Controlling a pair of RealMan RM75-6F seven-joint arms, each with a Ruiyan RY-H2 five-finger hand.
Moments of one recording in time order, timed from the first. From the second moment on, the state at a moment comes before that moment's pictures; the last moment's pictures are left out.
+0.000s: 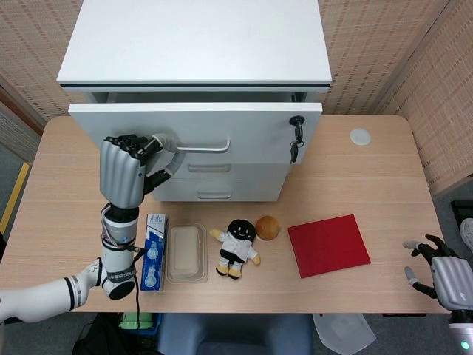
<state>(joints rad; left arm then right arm) -0.89 -1.55 -0.48 -1.50 1.55 1.67 0.24 0.00 -1.15 0.01 -1.50 -1.51 1.47 0.11</state>
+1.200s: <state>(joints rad) -0.86 -1.55 -0.46 -1.54 1.60 1.68 0.26 0.00 -1.16 0.01 -1.50 -1.51 1.46 0.10</state>
